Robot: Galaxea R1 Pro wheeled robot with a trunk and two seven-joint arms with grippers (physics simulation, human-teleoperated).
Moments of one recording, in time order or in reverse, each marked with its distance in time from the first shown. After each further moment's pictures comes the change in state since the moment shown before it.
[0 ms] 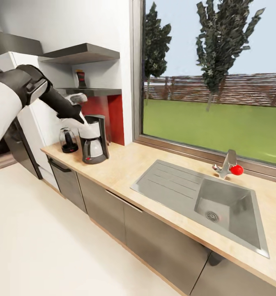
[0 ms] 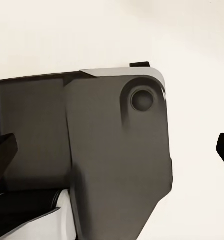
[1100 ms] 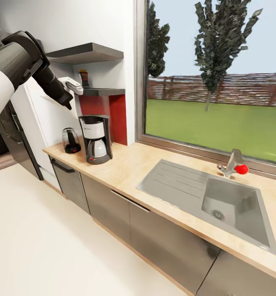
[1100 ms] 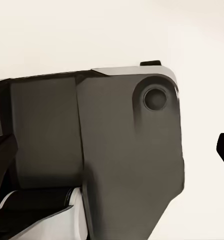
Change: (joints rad) left arm -0.046 0.012 -0.576 -0.243 -0.103 -0.165 -0.344; right arm 0.000 0.020 0.002 0.000 -0.003 0.000 0.007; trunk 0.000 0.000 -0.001
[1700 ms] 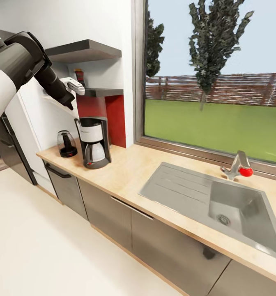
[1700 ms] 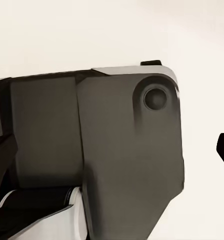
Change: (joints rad) left arm 0.002 -0.008 0.000 0.000 0.005 0.003 0.000; right arm 0.000 0.000 0.003 0.001 0.002 0.000 0.001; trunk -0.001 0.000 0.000
